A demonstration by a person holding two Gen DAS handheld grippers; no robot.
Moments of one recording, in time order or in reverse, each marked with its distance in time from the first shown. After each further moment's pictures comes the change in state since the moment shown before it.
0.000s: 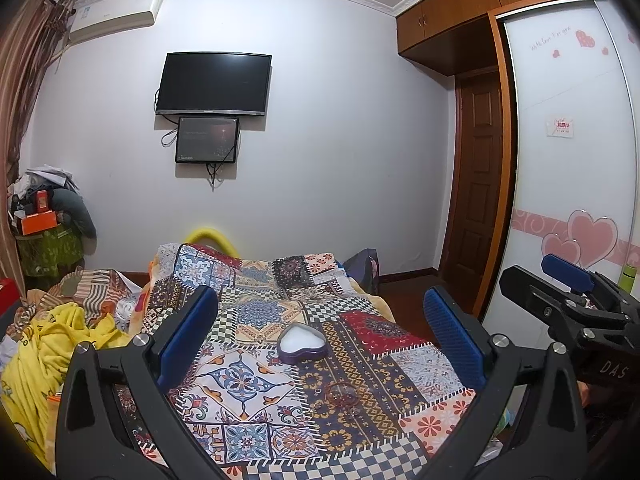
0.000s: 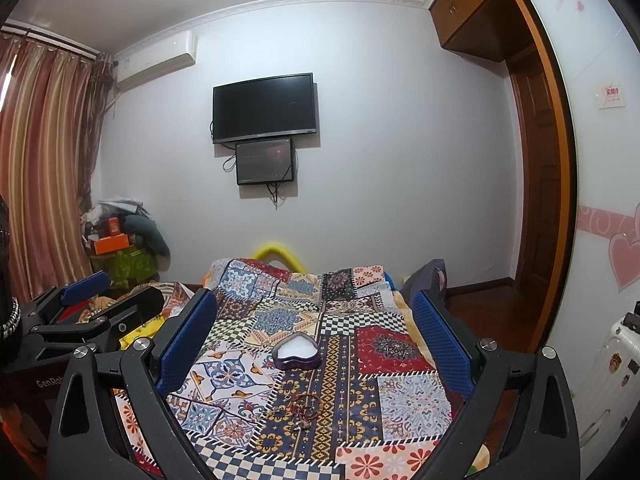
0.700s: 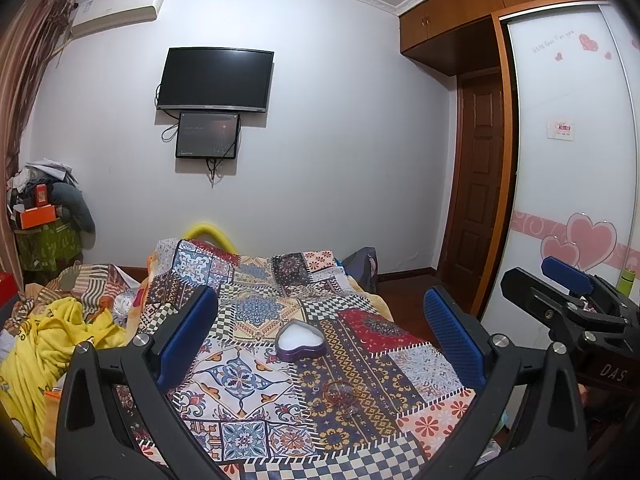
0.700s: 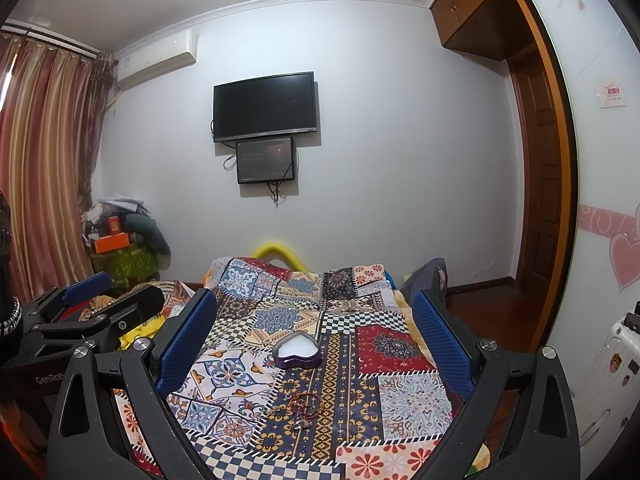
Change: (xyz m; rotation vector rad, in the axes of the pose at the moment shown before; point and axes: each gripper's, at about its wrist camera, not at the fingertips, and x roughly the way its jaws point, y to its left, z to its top) left arm 0.005 0.000 0.000 -0.017 0.012 -0.002; right arm 0.001 -0.001 0.000 -0.001 0.007 0.003
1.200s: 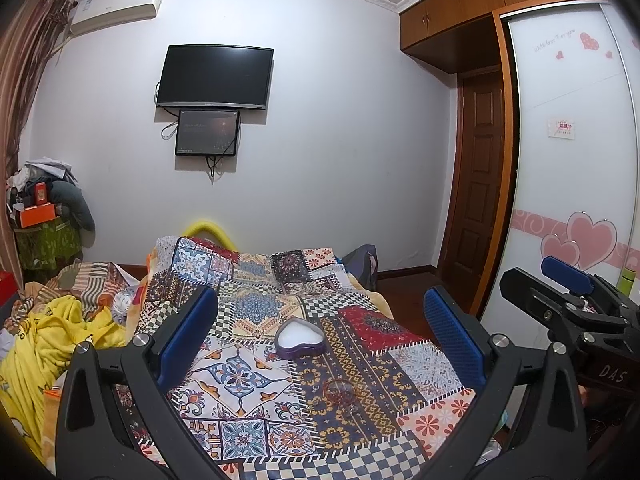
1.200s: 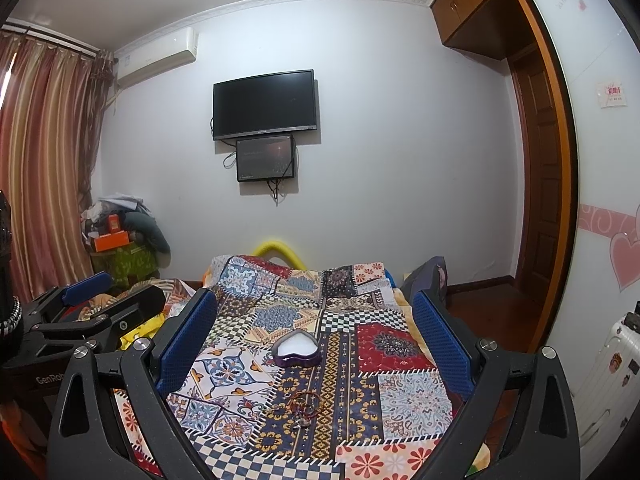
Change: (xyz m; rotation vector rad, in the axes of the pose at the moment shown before) left arm 0.000 0.000 -0.002 -0.002 0.008 0.000; right arm 0.002 0.000 0.000 0.001 0.010 -0.001
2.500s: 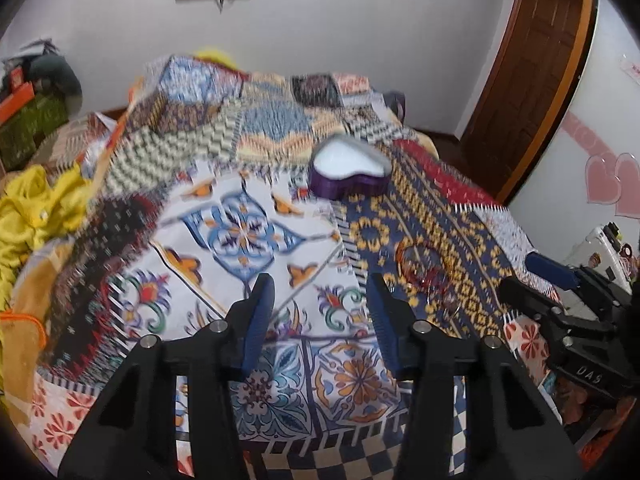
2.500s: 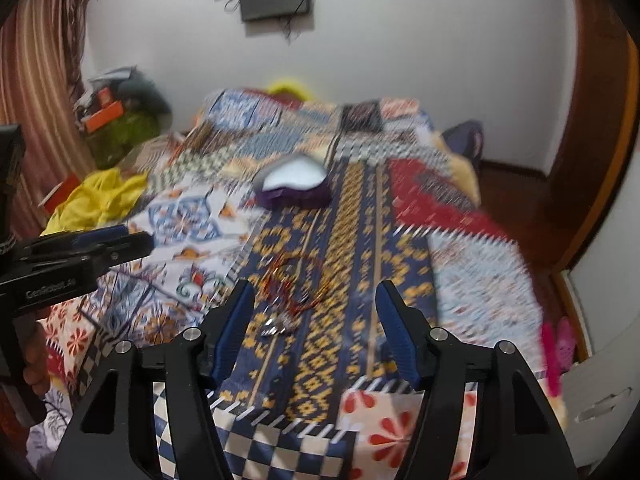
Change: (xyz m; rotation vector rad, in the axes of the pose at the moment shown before) left arm 0.171 0.074 -0.135 -0.119 0.616 0.008; right arm 0.142 -0.015 -0.135 -0.023 0.591 0.122
